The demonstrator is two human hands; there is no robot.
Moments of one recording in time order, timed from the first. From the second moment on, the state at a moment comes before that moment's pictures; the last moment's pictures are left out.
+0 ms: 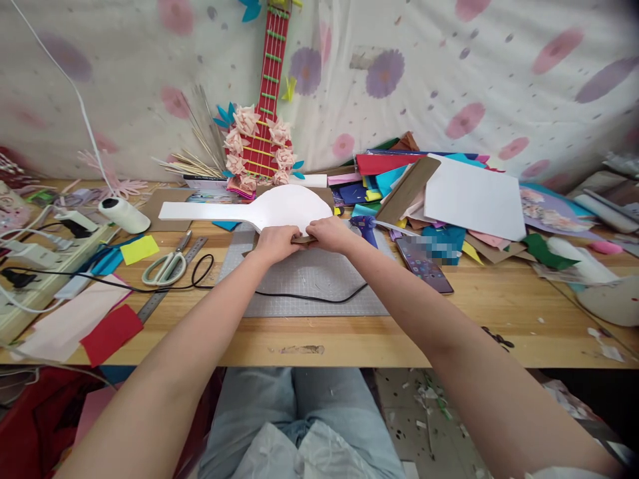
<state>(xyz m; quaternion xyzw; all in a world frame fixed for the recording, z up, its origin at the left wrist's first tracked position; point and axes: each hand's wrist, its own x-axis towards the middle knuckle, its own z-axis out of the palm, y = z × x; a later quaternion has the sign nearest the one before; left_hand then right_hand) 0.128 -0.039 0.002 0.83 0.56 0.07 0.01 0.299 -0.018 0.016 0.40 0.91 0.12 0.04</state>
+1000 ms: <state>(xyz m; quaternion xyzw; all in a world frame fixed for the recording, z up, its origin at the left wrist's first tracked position) 0.100 -0.046 0.013 0.84 0.53 0.06 -0.04 0.284 -0.031 0.019 0.43 0.89 0.11 0.00</state>
